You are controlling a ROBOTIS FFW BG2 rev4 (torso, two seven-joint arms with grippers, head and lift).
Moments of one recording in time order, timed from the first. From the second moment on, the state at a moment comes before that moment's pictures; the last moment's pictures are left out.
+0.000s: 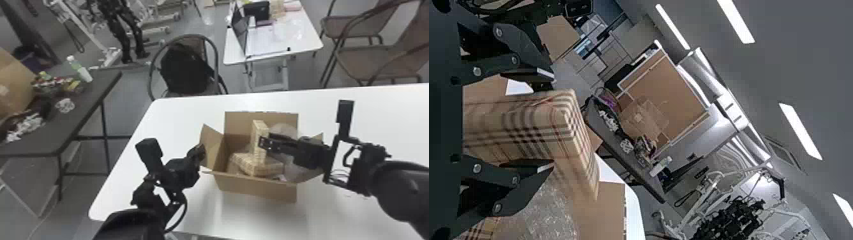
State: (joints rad) left arm 0.25 0.00 0.29 -1.91 0.22 0.43 -0.38; right arm -0.39 -0.13 0.51 -1.21 -0.81 0.41 0.79
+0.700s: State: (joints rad) left arm 0.25 0.00 0.29 -1.92 0.21 0.41 -0.38; right arm -0.20 -0.12 0.13 -1.79 -0.36 0.42 0.65
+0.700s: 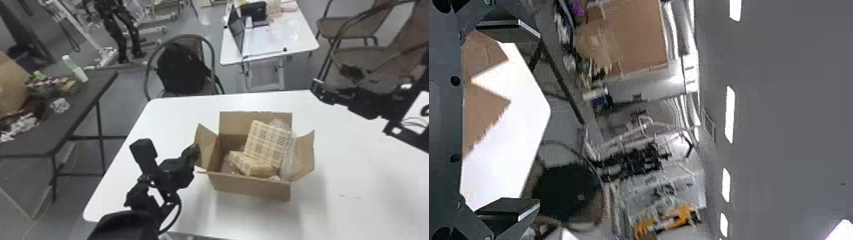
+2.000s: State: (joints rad) left arm 0.27 0.00 0.33 -1.92 0.22 0.39 -0.36; right arm 0.40 -0.05 -0.24 -1.79 -0.17 0.00 0.44
